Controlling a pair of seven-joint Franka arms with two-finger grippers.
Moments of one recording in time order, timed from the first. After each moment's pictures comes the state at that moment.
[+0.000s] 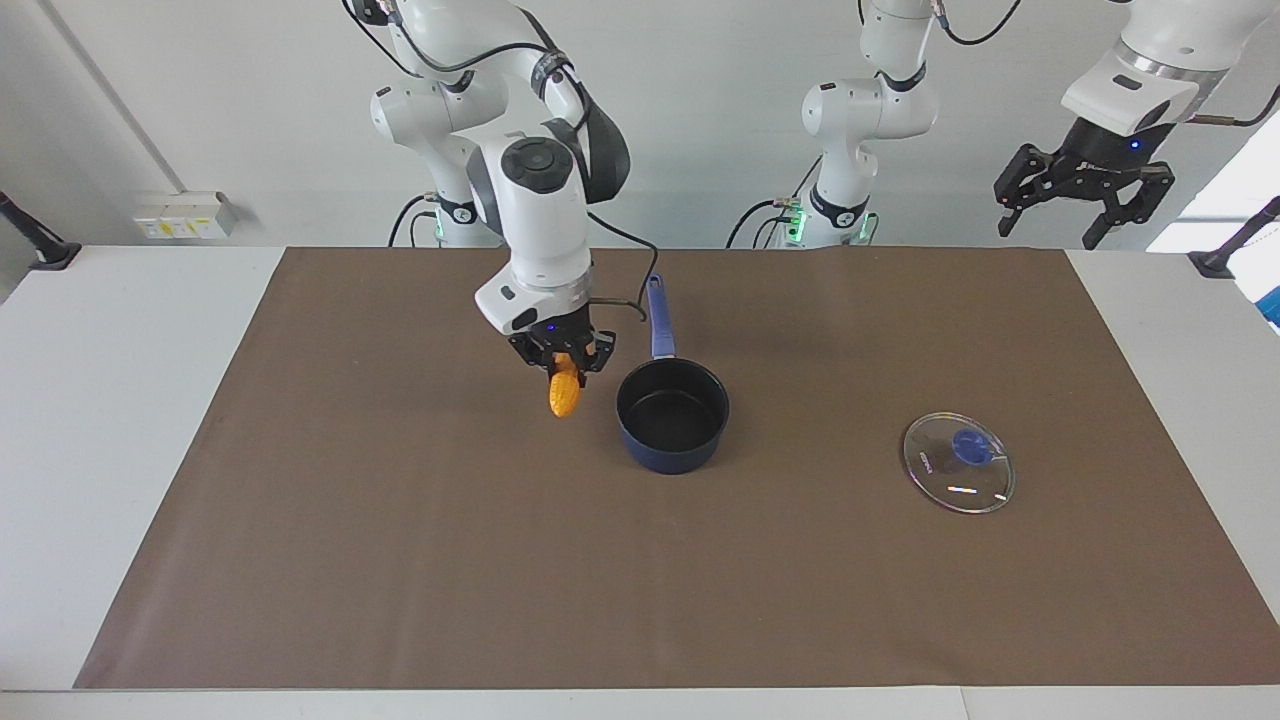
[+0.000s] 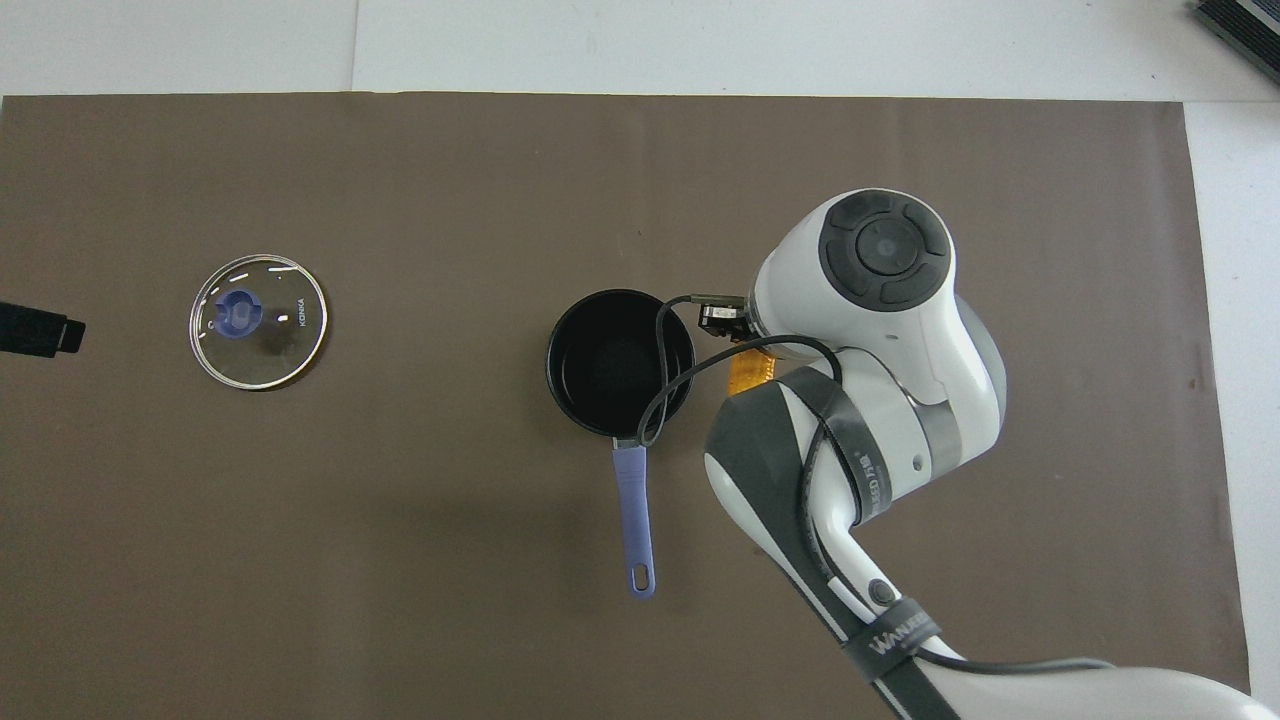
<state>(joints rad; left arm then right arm) -0.05 -0.02 0.00 -1.44 -0.01 1.47 0.25 0.48 0.28 -0.03 -1.66 0.01 2.01 0.64</state>
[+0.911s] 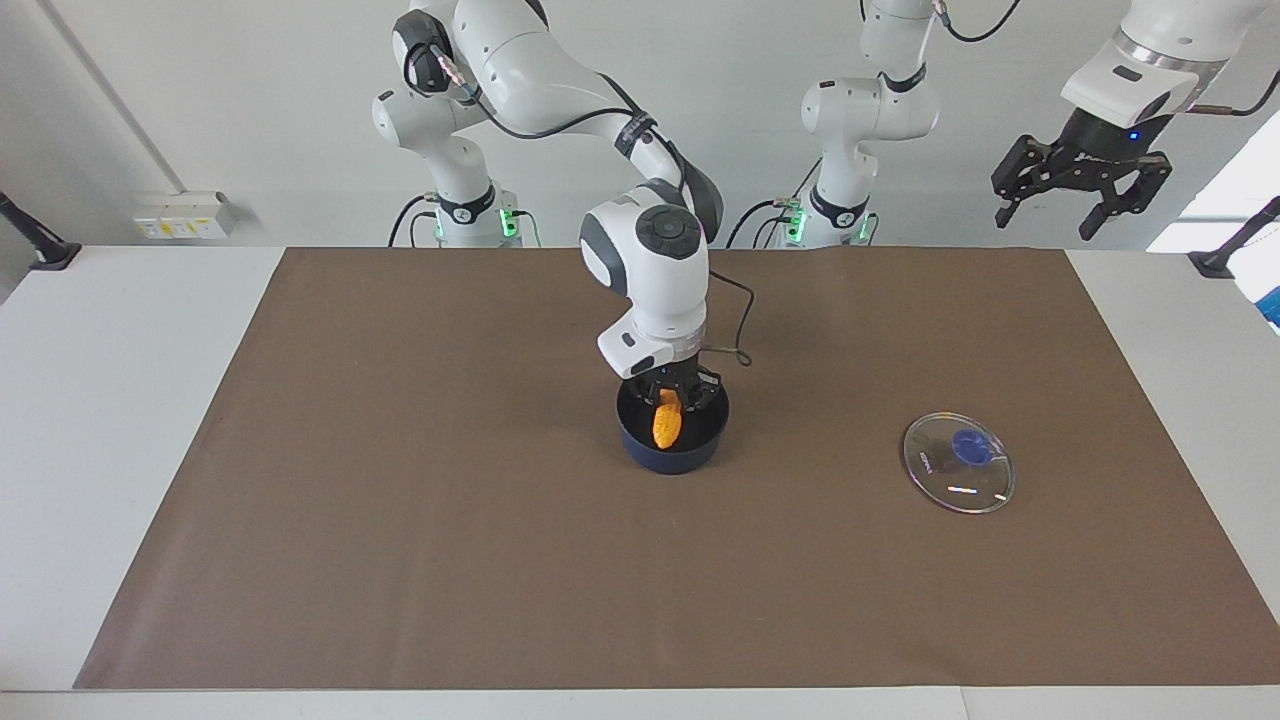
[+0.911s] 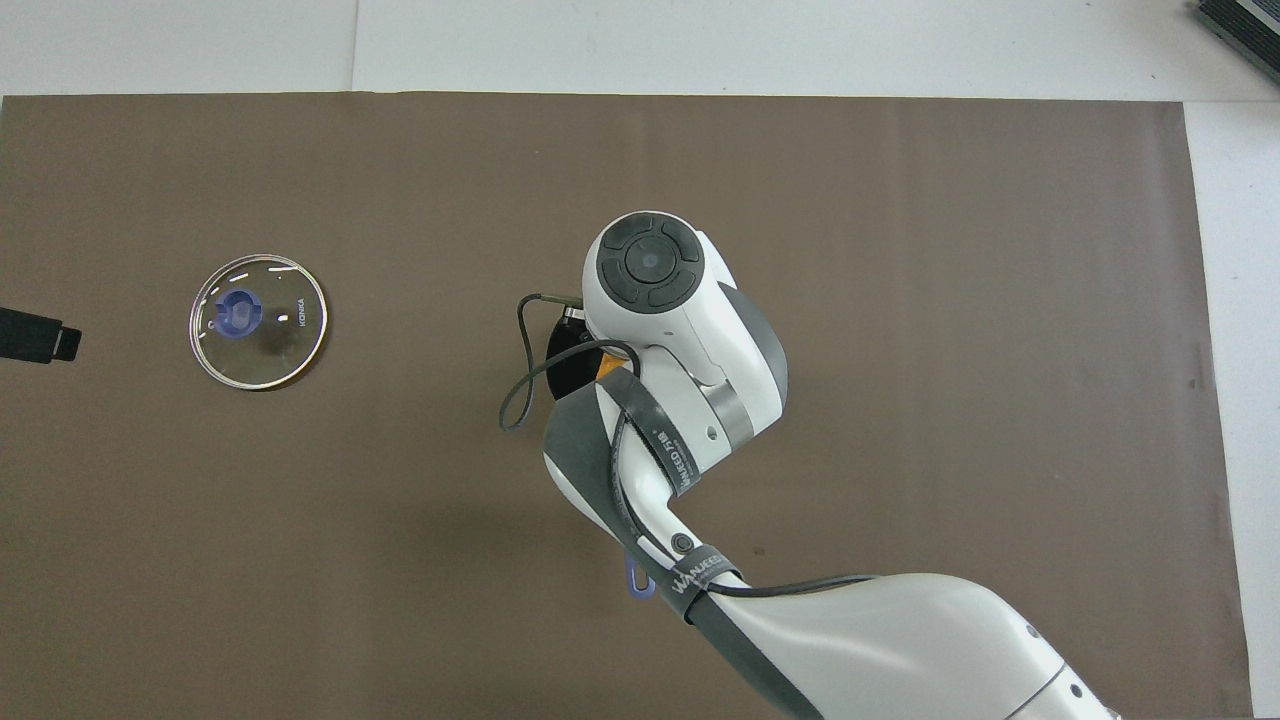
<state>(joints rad) -0.10 -0.02 0.05 -1.42 -0.01 1.43 0.19 0.60 0.55 -0.02 -1.44 0.03 2.04 0.83</state>
